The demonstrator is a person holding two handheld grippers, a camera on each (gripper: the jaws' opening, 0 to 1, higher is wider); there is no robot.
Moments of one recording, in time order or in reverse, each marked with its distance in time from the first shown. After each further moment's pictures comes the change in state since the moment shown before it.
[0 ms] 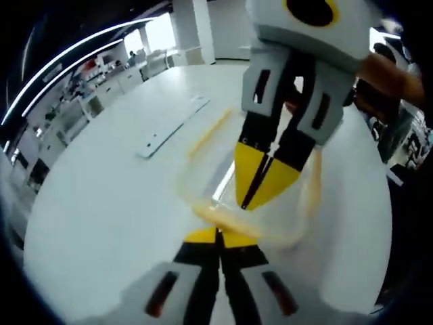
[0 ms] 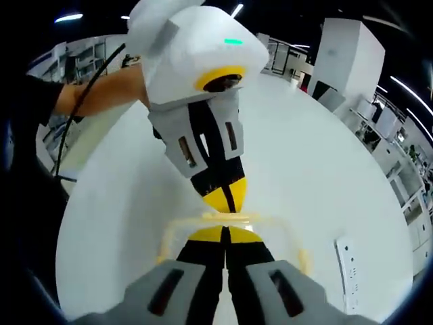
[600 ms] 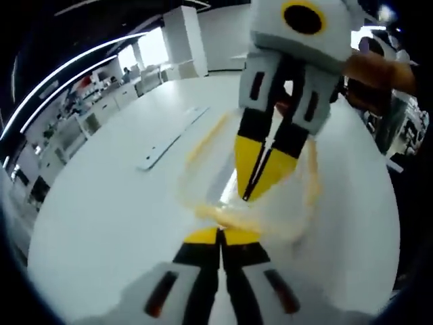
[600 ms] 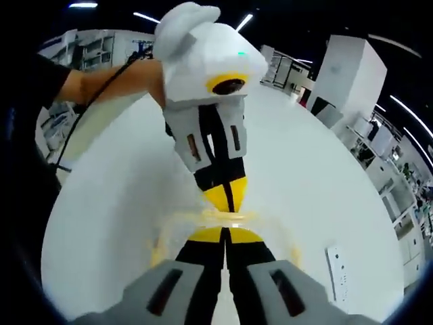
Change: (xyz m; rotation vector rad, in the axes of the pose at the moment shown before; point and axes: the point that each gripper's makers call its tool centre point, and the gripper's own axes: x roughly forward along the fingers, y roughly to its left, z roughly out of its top) left arm -0.016 0.004 -0.004 0.120 -0.103 0.000; right arm -0.011 0.002 -0.005 -0.077 -0.054 -0.068
